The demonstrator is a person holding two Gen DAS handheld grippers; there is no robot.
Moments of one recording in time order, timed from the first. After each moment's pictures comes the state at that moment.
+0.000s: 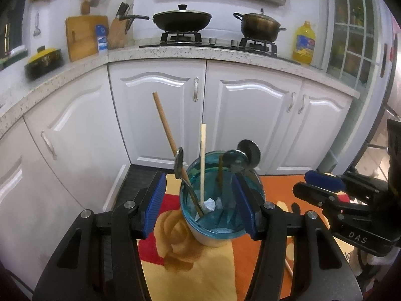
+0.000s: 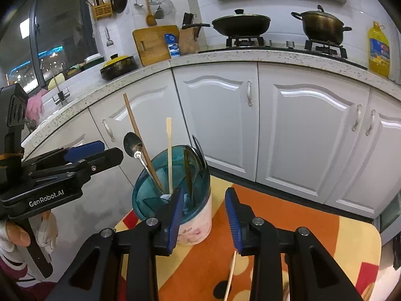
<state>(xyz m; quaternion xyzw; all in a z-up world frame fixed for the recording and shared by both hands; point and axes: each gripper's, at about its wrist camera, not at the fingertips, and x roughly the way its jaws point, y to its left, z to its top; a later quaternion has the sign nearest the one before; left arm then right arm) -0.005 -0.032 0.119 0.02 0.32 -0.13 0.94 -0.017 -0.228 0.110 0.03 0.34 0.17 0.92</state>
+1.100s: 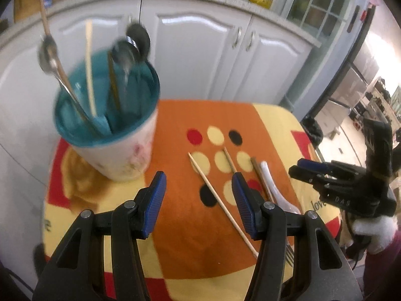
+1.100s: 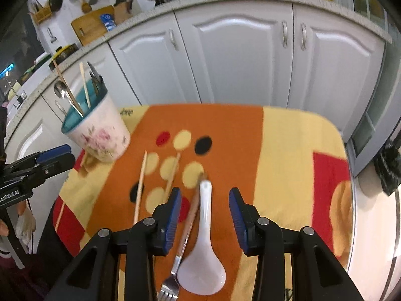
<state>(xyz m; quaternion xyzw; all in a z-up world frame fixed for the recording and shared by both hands) -0.041 -0.122 0.030 0.01 0.46 -0.26 0.85 -0.097 -0.356 0.021 0.09 0.46 0.06 0.88</state>
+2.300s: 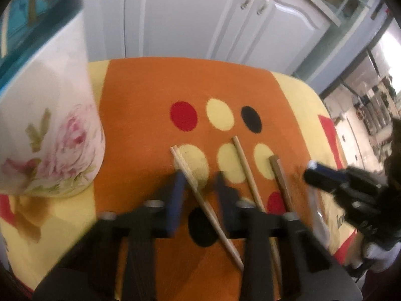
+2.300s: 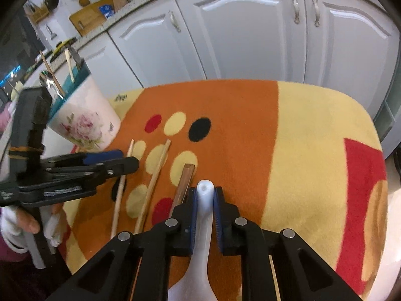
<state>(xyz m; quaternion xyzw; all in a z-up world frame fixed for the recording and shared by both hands) 0.016 -0.175 -0.047 0.03 0.53 -0.26 0.81 -0.071 -0.371 -0.022 0.12 0.48 0.10 0.86</state>
